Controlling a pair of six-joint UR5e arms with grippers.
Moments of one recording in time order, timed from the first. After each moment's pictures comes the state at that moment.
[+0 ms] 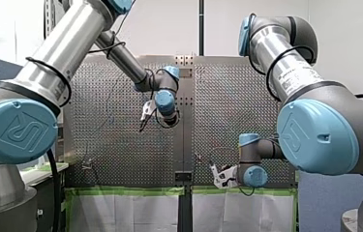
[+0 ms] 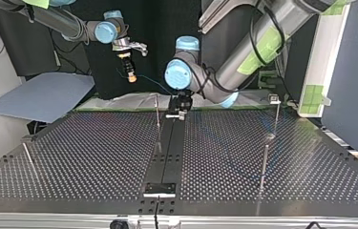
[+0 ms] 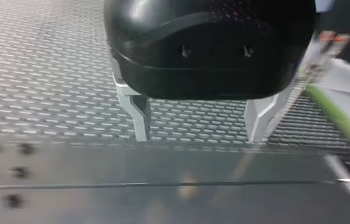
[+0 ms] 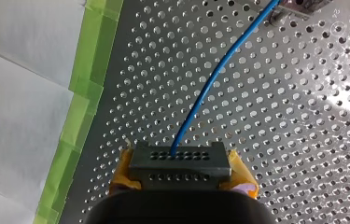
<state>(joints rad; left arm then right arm) -0.55 -2.12 -1.54 -2.97 -2.01 -1.48 1.97 -0.71 1.97 -1.04 1.43 1.24</state>
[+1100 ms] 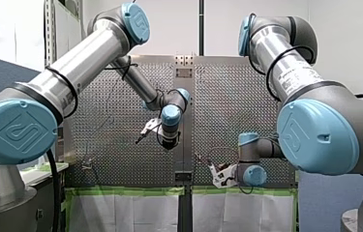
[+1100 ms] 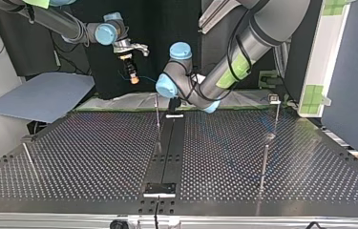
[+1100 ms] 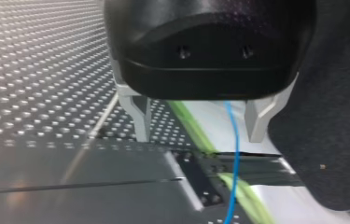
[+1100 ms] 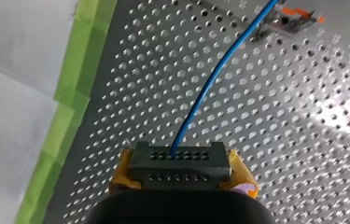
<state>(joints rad) -0.57 -2.34 -1.37 -3.29 -2.07 -1.43 1.97 -0.71 1.94 -1.03 1.38 1.20</state>
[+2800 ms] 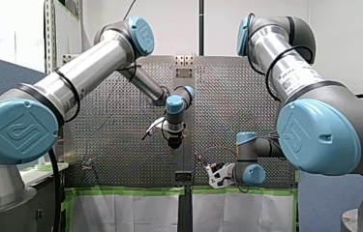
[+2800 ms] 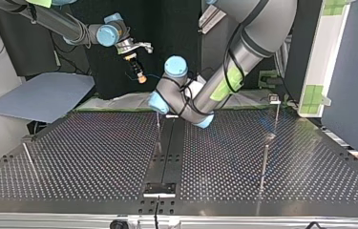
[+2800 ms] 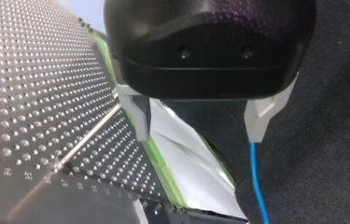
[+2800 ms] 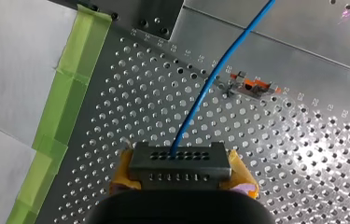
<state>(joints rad) -0.55 -2.44 -1.13 -3.66 -1.90 -1.57 1.99 -0.71 1.93 -1.02 1.26 1.18</state>
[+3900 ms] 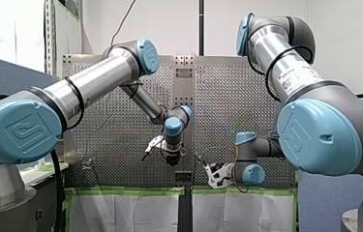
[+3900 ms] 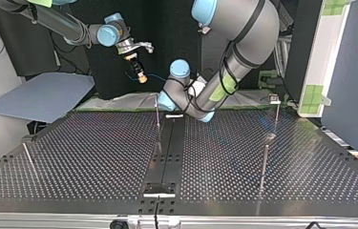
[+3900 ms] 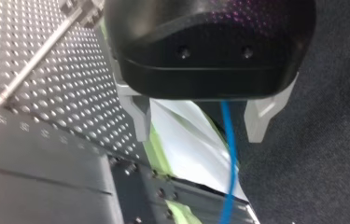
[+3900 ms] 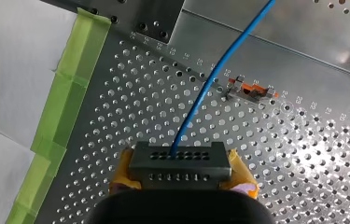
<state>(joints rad) -0.52 -2.59 -1.11 -3.50 -1.91 -1.60 1.99 -0.71 1.93 -1.01 1.26 1.18</state>
